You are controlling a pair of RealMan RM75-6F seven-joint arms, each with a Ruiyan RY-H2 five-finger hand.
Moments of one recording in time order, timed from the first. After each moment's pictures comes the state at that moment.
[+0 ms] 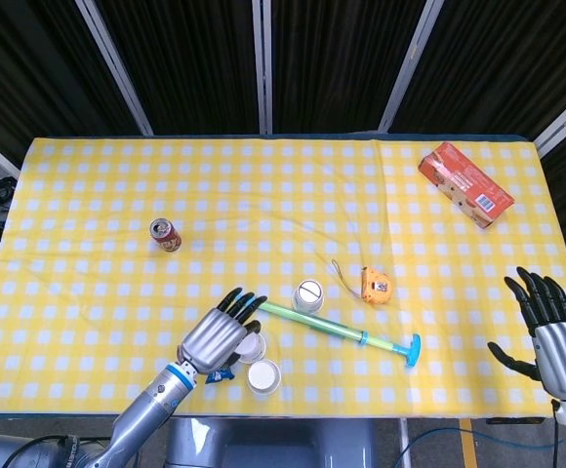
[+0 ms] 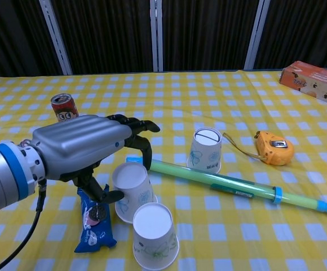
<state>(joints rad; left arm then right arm) -0.64 -1.61 -0.04 -1.90 1.16 1.07 0.83 0.08 -1.14 0.06 -1.51 -1.65 1.63 0.17</state>
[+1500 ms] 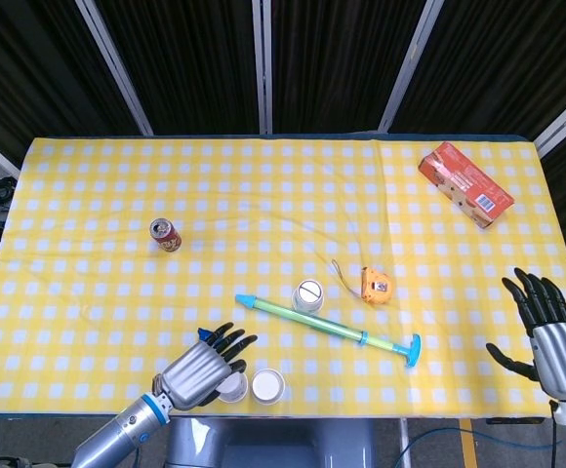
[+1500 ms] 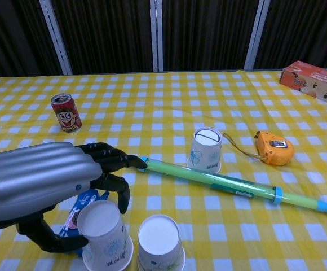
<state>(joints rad) -0.62 -1.42 0.14 -2.04 1.33 1.04 0.76 0.08 -1.14 0.05 -1.51 -1.65 1.62 0.16</state>
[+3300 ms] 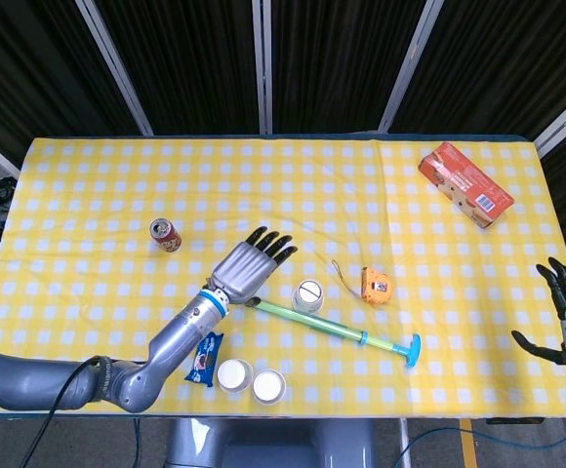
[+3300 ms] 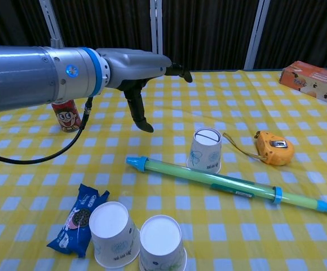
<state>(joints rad) -1.10 -1.52 -0.24 -1.72 0.69 0.90 0.79 0.10 -1.11 0.09 -1.44 -1.49 1.49 0.33</state>
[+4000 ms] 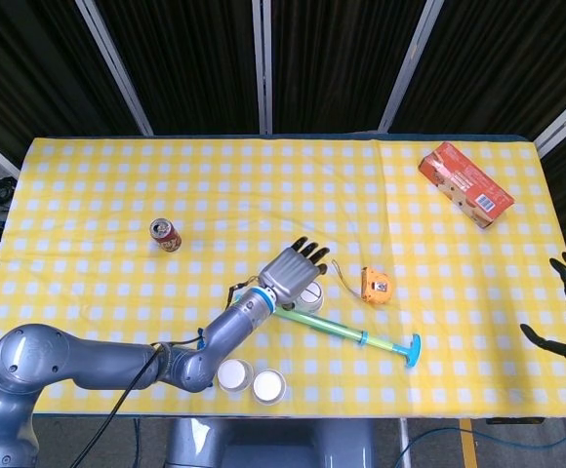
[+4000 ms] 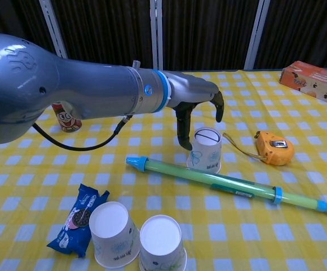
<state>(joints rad) -1.35 -1.70 -0.22 -1.45 0.50 0.76 0.81 0.10 -1.11 0.12 -1.41 -1.45 1.47 0.37</state>
